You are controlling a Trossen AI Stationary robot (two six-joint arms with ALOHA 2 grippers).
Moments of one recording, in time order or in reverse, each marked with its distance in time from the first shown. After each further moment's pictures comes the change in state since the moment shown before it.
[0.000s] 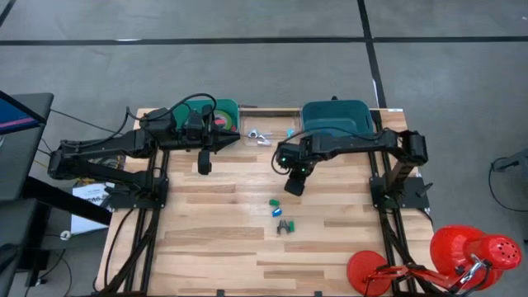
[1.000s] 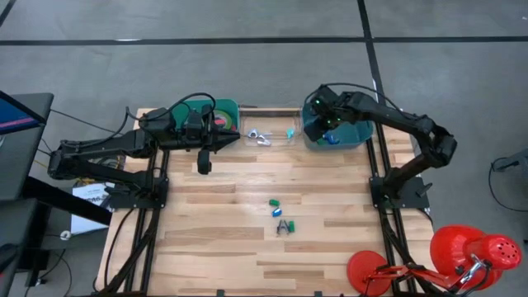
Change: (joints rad) left arm 0.000 0.000 0.000 0.017 0.000 0.000; right arm -0.492 -0.242 -0.094 0.025 0.212 -0.005
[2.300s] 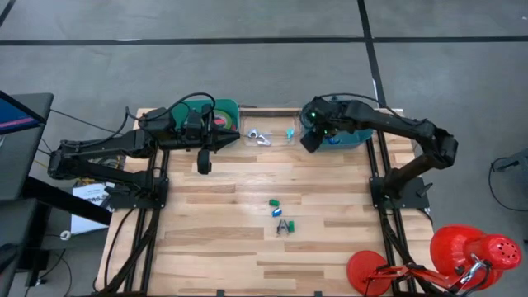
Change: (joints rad) left arm 0.000 0.000 0.000 0.008 0.000 0.000; right arm 0.154 -0.030 0.000 -0.015 0.026 0.018
